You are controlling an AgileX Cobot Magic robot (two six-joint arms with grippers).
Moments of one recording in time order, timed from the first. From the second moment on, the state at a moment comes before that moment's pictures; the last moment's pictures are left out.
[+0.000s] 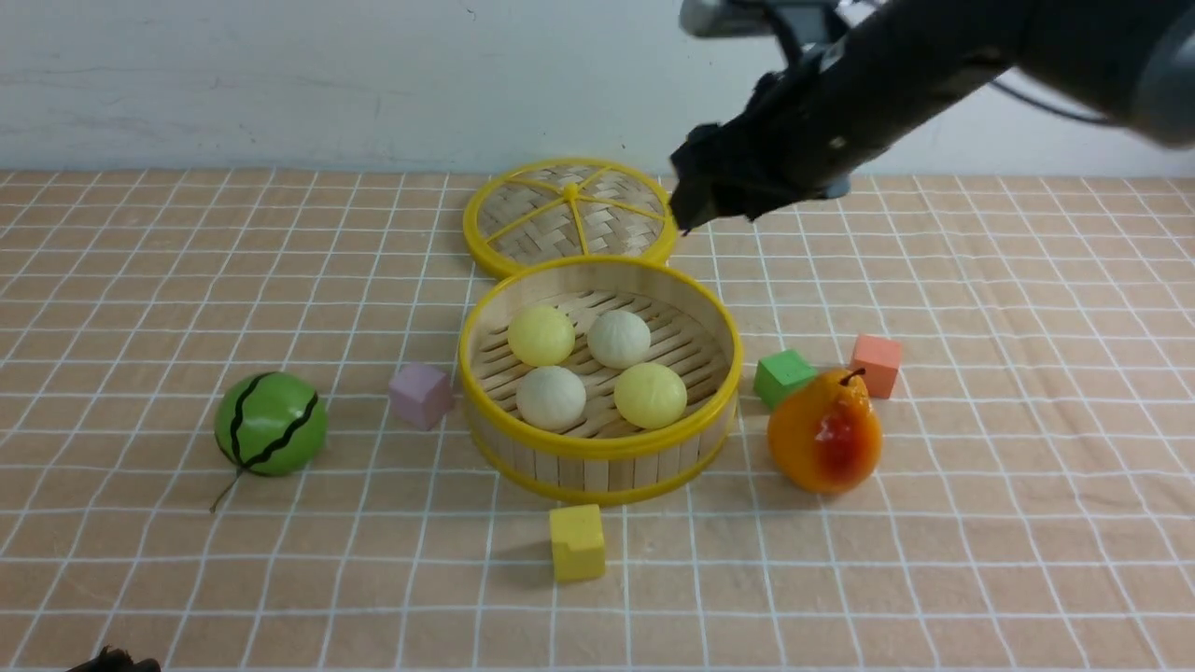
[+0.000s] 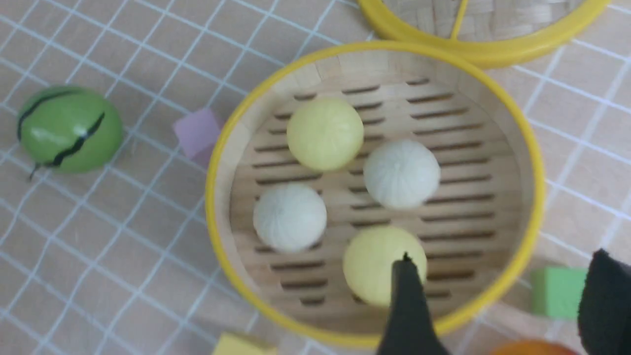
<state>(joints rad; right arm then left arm) 0.38 1.83 -1.87 0.26 1.00 -0.15 -0.41 0.16 -0.15 -0.12 0.29 -0.13</state>
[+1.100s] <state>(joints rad) 0.38 0.68 -0.83 0.01 0.94 0.20 -0.41 0.16 -0.15 -0.12 0.29 -0.13</state>
